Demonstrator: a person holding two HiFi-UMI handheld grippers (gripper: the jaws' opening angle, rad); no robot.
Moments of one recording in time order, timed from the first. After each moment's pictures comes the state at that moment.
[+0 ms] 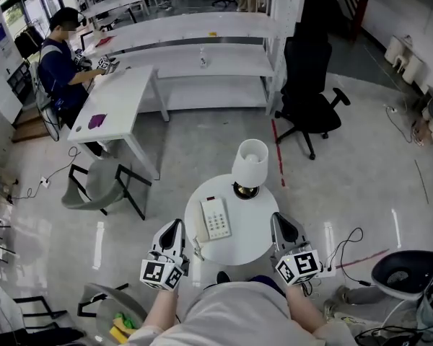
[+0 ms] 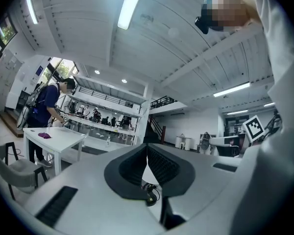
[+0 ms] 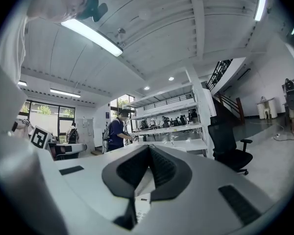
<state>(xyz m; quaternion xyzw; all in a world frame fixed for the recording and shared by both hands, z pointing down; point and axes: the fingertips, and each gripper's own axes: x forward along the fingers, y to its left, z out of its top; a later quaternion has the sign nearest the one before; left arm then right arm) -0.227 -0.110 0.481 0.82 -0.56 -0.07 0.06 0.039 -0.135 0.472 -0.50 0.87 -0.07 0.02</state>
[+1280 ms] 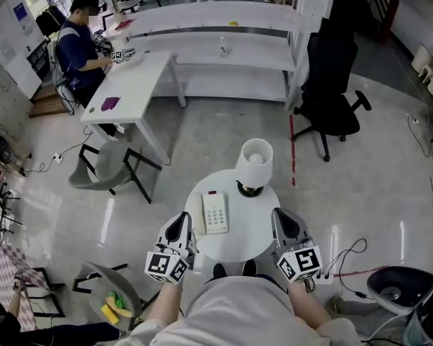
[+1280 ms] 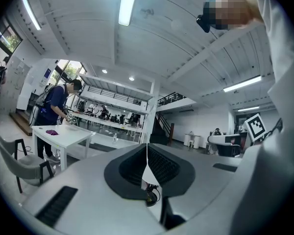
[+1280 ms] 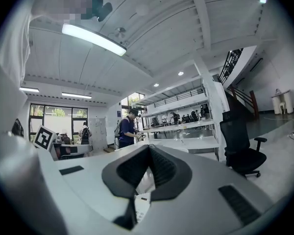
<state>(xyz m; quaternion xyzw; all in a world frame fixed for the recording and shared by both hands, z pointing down) -0.186 -0.129 0.488 0.79 -0.61 -0.05 0.08 0.057 -0.175 0.473 -0.43 0.90 -0.07 0.01</state>
